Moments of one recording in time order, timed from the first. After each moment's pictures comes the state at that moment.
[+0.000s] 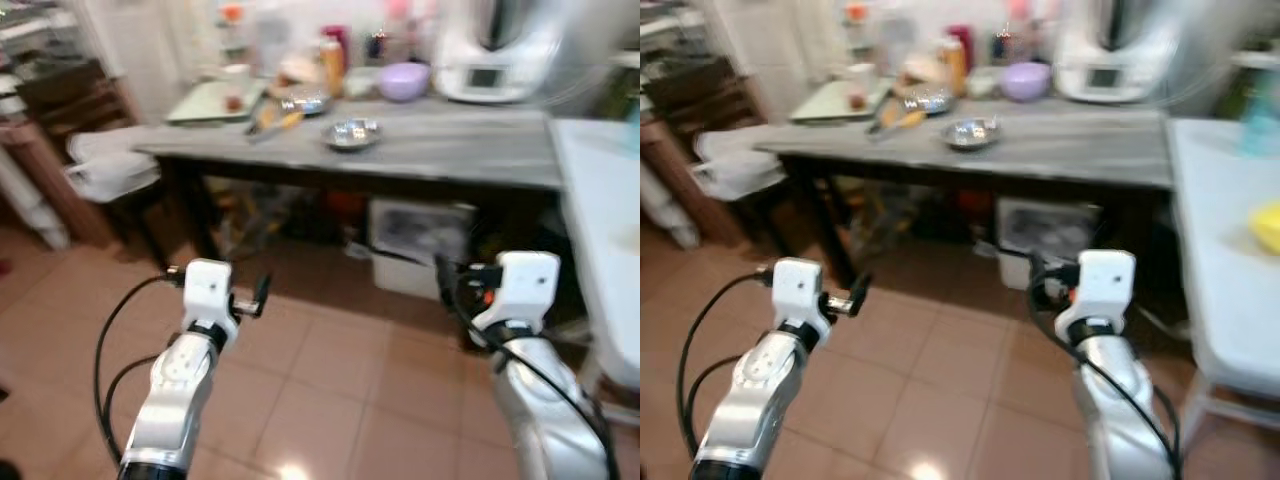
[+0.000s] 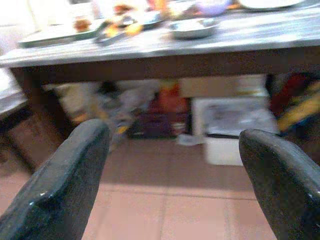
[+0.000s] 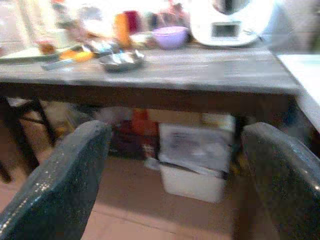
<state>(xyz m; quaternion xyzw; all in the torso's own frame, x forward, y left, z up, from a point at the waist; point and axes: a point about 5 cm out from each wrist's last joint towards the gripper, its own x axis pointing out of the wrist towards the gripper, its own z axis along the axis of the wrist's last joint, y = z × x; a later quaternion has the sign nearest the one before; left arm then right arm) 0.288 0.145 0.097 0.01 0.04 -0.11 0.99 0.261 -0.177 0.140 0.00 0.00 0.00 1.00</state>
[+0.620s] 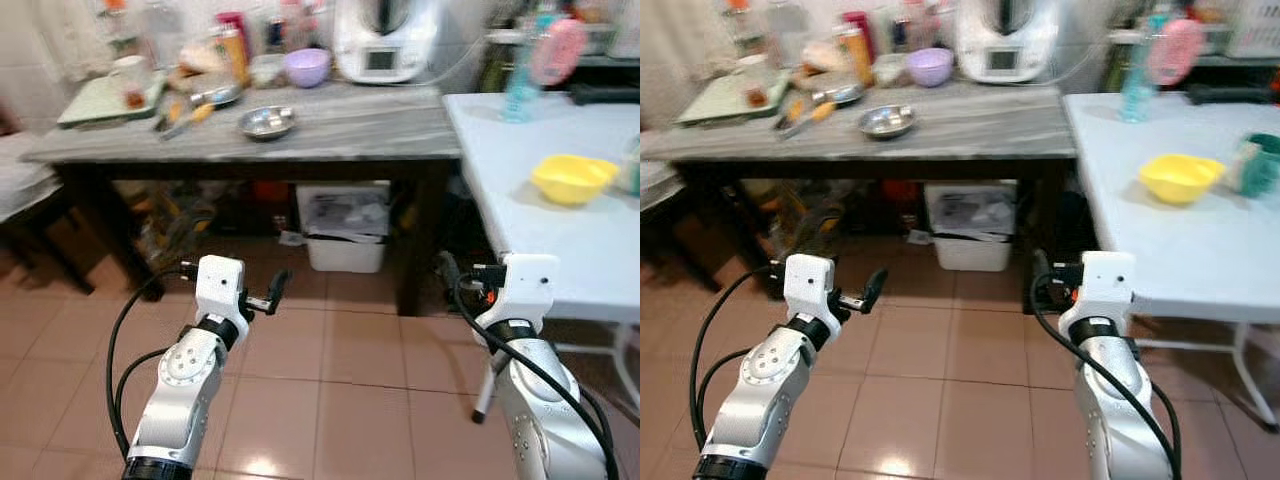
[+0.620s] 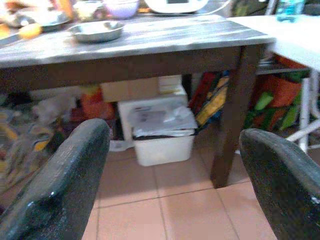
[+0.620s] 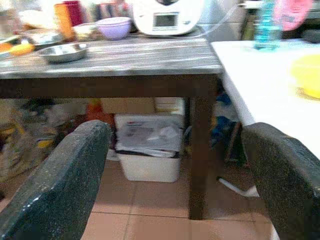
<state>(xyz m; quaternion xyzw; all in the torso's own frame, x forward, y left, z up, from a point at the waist) 0.285 0.136 0.097 -0.01 0.03 -0.15 0.99 0.262 -0.176 0.139 0.00 0.00 0.00 1.00</state>
